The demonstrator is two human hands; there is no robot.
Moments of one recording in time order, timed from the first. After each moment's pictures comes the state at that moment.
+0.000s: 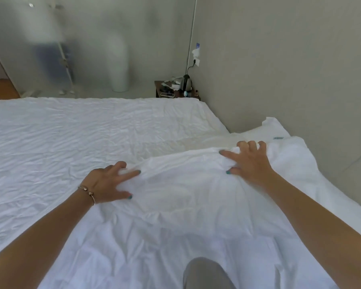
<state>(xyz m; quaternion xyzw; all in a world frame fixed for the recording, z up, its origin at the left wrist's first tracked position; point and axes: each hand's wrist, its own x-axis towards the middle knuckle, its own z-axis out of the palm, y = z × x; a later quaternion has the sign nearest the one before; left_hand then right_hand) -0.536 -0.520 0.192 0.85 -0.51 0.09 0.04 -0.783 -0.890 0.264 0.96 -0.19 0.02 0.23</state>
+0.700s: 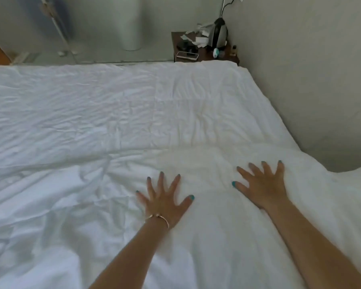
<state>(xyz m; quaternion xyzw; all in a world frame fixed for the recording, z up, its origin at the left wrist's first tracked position) -0.352 -0.929 -0.050 0.95 -0.21 -0.22 0.05 -0.461 -1.192 -0.019 0.94 -0.25 -0.21 0.11</state>
